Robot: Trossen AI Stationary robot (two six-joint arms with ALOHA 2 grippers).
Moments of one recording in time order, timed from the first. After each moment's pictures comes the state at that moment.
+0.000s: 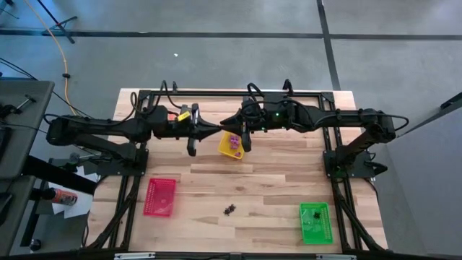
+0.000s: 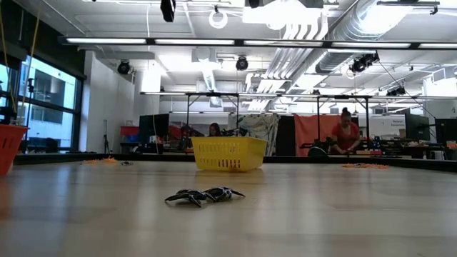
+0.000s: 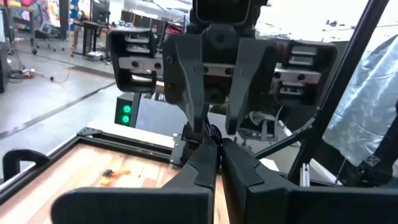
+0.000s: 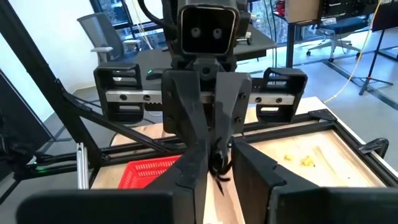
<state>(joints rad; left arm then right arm) 0.07 1.09 0.79 0.35 0.03 -0.22 -0.06 1.53 1.42 -0.08 -0.08 0.16</state>
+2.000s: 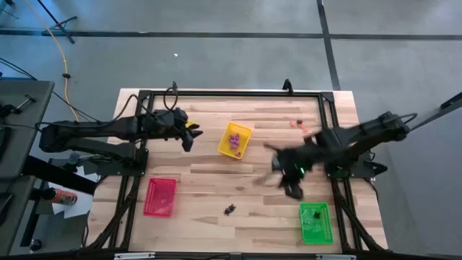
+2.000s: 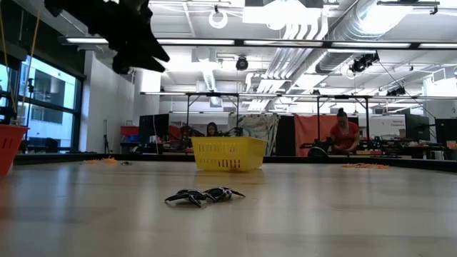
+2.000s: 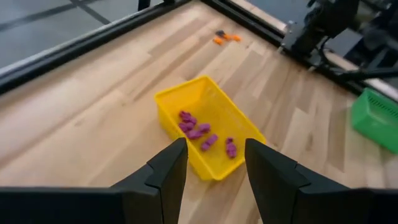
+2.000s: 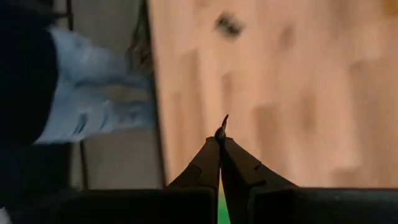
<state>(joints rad) 0.16 0.93 0.67 -0.26 -0.16 -0.43 0.36 1.39 1.42 -1.06 -0.23 0.63</state>
